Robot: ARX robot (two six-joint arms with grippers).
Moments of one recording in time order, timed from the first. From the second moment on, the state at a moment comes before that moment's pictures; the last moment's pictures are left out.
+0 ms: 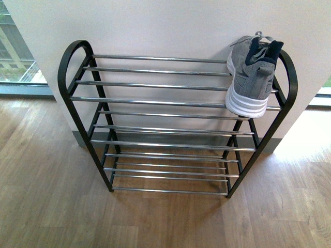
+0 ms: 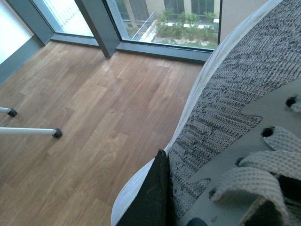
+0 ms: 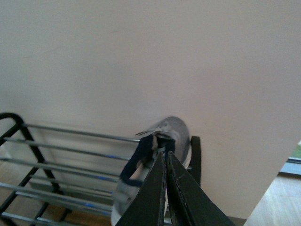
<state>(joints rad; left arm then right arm) -0.23 0.33 0.28 -0.46 -0.65 -0.09 -0.01 1.34 0.38 0.95 0.00 0.00</state>
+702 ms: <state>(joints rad) -0.23 0.33 0.28 -0.46 -0.65 -0.09 0.00 0.96 0.06 0.89 0.00 0.00</state>
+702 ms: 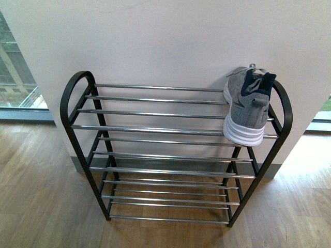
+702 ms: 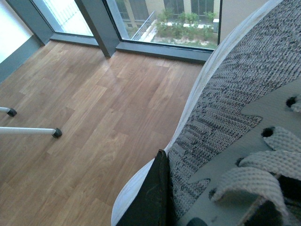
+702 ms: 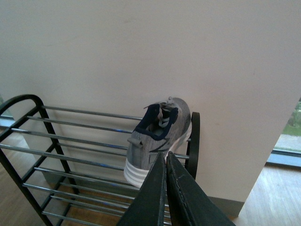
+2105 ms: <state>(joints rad) -0.23 0.33 0.28 -0.46 -0.65 -0.09 0.00 0.22 0.02 0.23 0.00 0.00</state>
